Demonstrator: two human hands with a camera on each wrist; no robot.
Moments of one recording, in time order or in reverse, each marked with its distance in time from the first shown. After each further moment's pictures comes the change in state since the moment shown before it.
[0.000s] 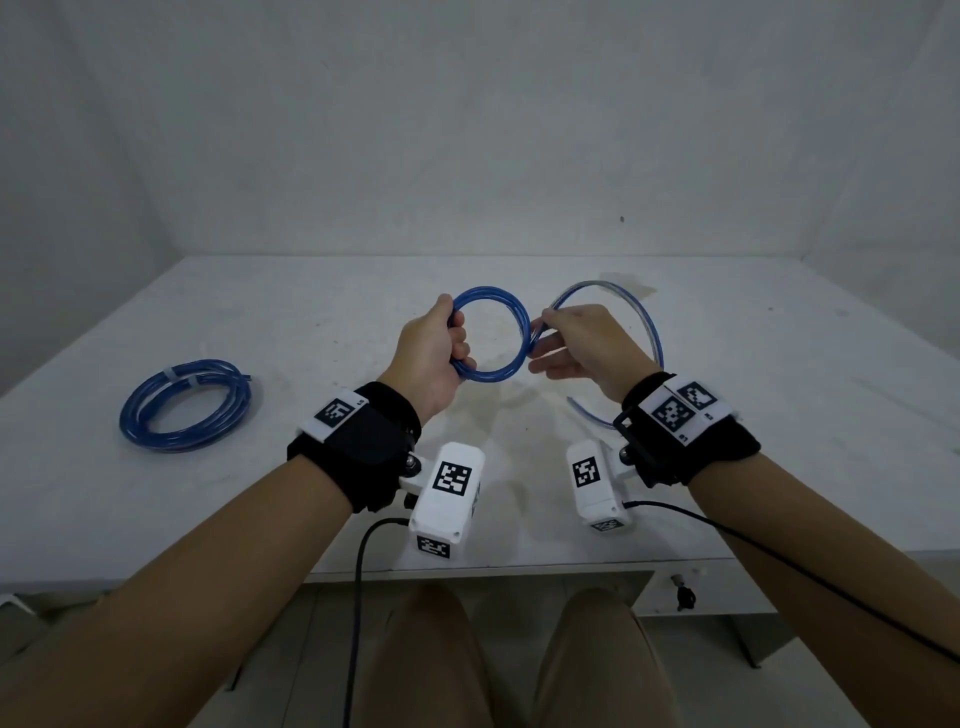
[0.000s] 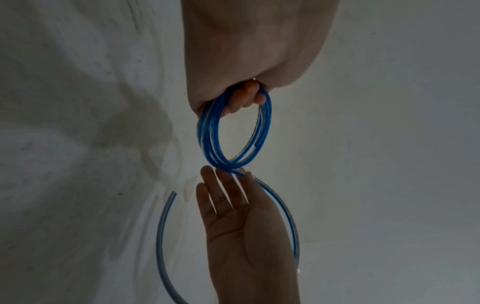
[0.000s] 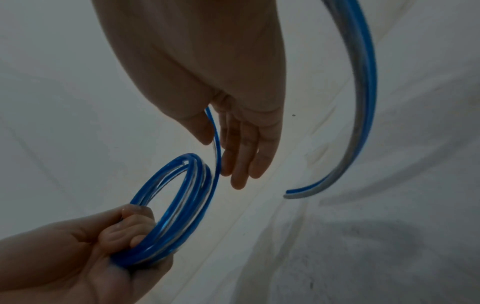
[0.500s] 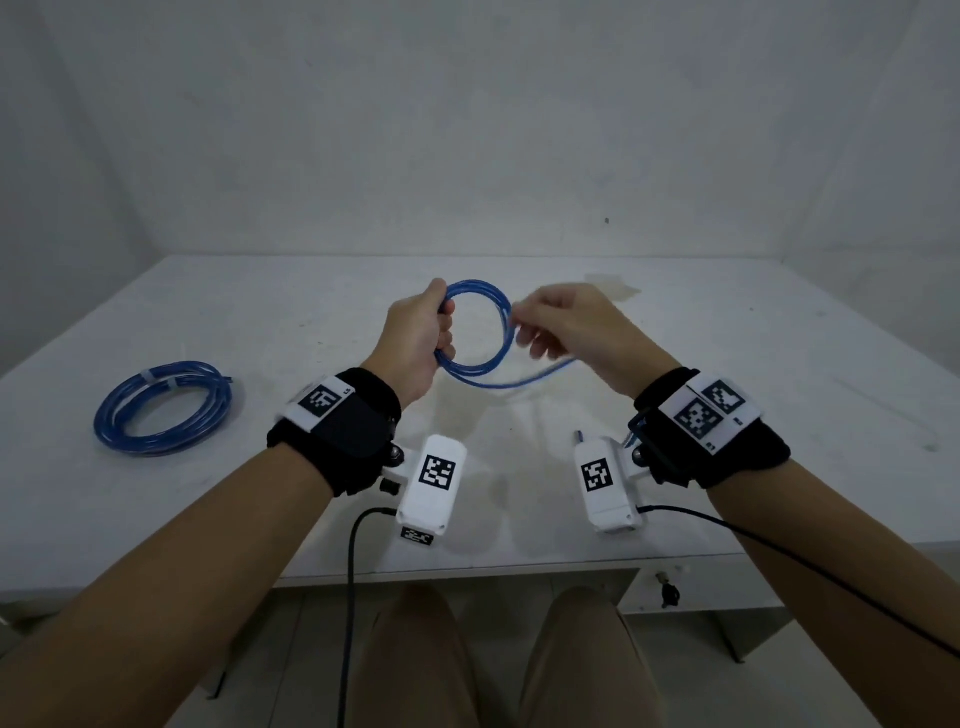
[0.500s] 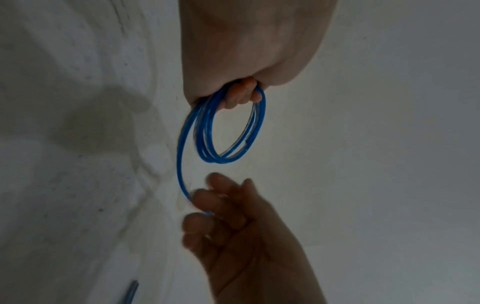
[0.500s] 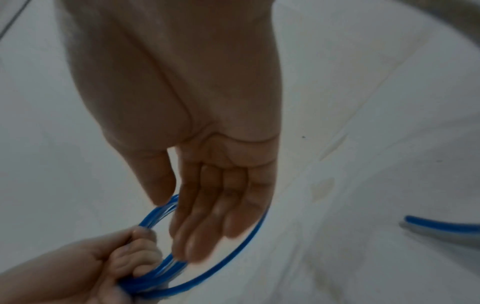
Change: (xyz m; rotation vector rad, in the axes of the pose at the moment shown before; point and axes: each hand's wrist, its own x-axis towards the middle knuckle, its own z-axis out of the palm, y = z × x) left_hand 0.005 0.011 0.003 0.228 -0.071 0.126; right_hand -0.020 -0.018 -0.014 -0.110 -0.127 -0.264
